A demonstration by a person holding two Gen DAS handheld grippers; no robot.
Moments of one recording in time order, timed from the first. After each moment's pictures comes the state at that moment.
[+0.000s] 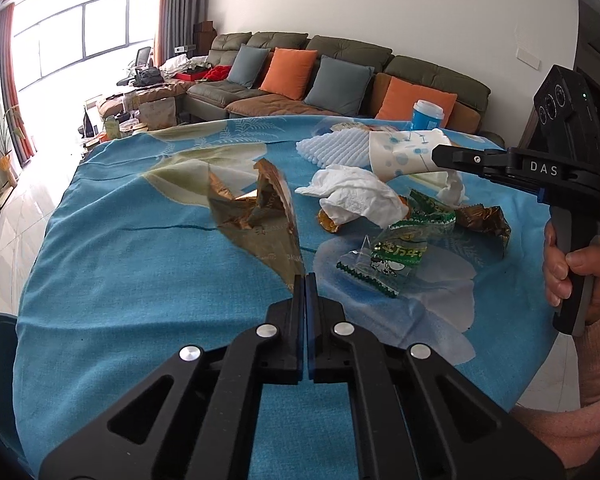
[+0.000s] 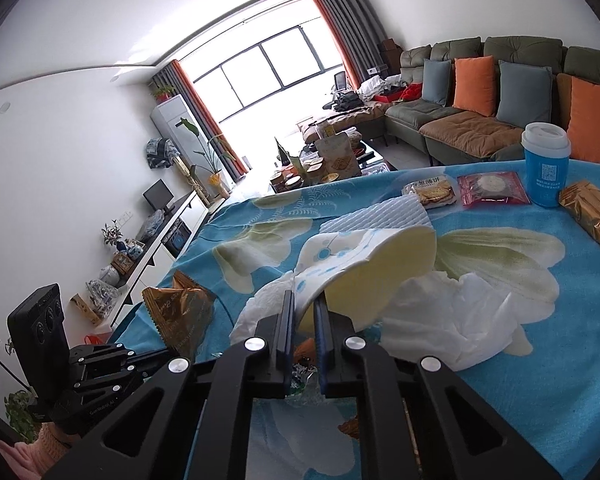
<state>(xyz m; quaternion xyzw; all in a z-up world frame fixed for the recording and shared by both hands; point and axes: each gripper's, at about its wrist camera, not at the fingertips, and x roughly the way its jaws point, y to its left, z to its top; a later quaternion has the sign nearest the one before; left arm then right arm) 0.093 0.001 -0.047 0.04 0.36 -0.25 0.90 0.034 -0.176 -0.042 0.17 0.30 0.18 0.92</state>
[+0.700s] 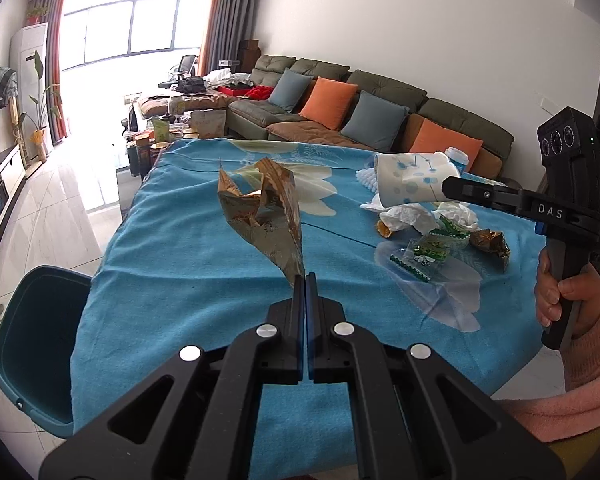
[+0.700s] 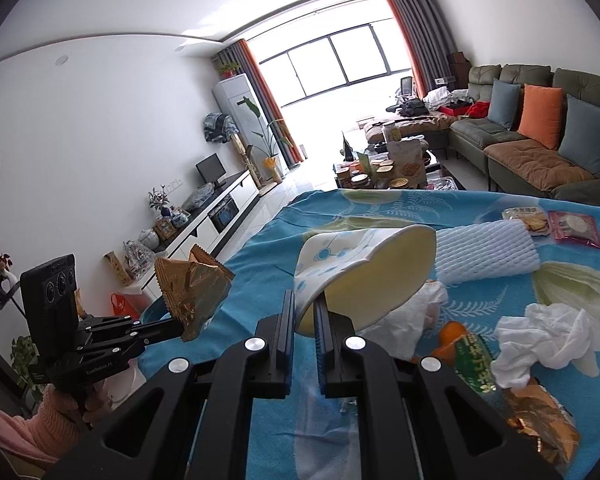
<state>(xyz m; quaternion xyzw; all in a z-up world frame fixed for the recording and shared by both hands) 0.039 0.098 -0.020 -0.02 0.32 -0.19 0.93 0.027 -0.095 -0.024 0.10 0.29 0.29 0.91</state>
